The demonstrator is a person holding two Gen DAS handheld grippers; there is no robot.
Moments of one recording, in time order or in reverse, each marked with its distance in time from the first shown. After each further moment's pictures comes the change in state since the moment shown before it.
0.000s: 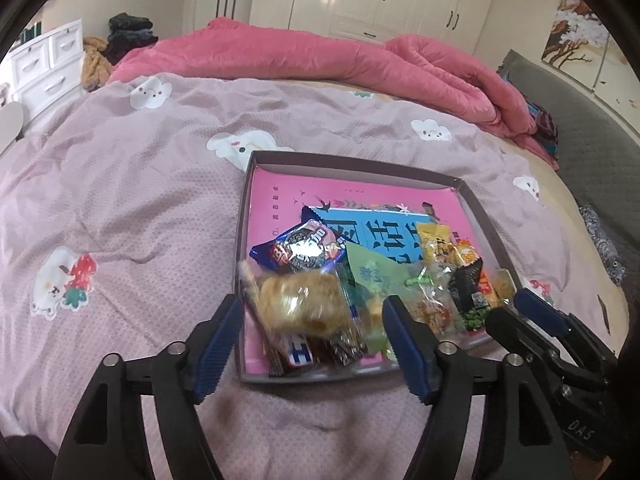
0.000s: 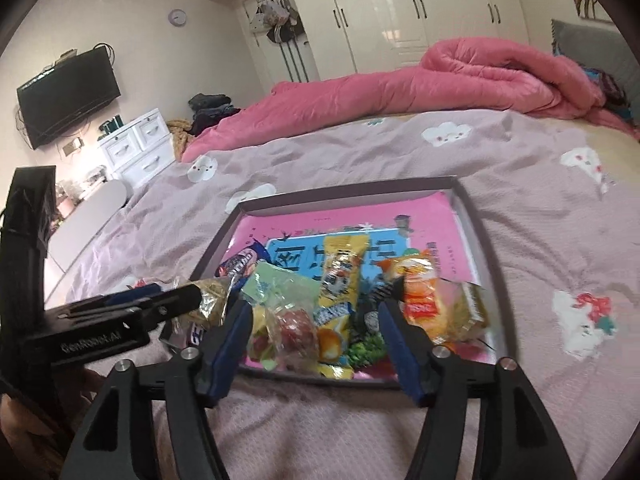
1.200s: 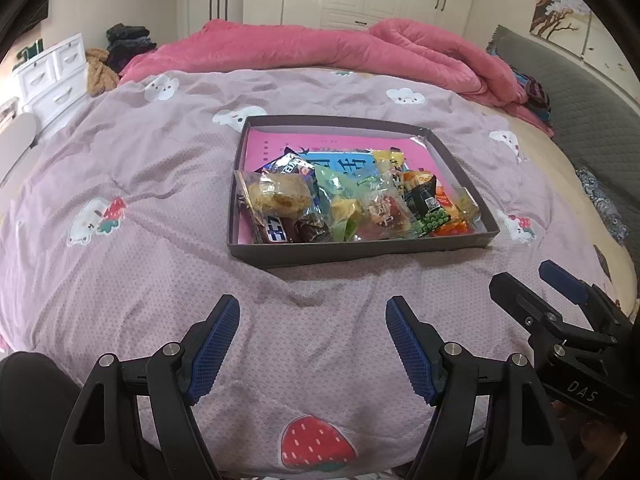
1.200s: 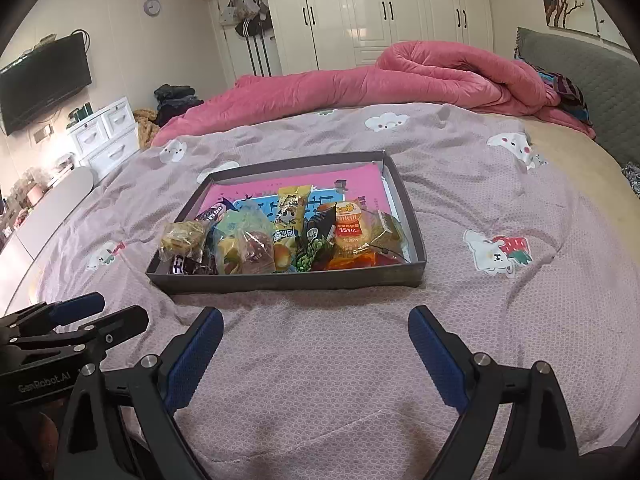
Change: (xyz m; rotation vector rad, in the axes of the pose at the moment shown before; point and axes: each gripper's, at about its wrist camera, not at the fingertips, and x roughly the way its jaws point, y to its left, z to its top) left arm -0.062 -0.033 -0.074 0.069 0.034 0.052; right arm -0.068 -0.002 -0.049 0.012 0.025 -0.155
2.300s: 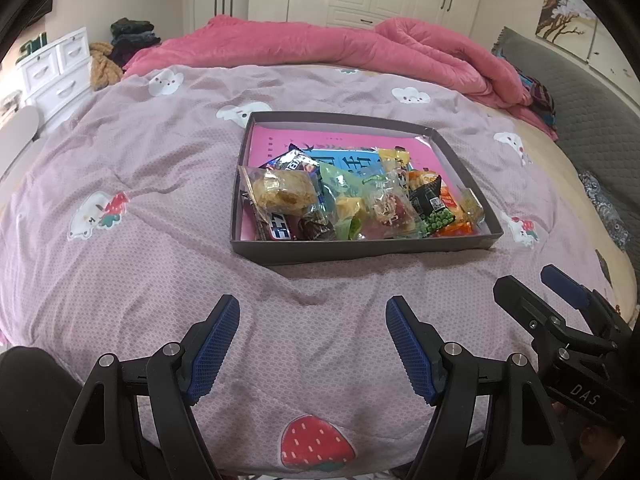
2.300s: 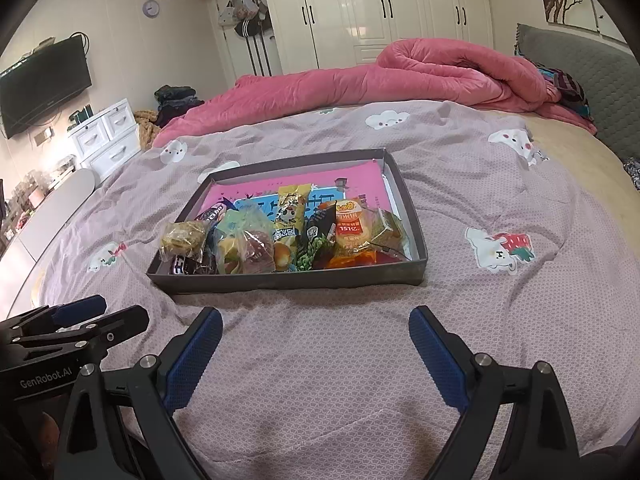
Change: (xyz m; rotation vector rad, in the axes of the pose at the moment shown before) left arm 0.002 0.003 0.000 -0.017 0.008 0.005; right arm 0.001 -0.002 0.001 0.007 0.003 0.010
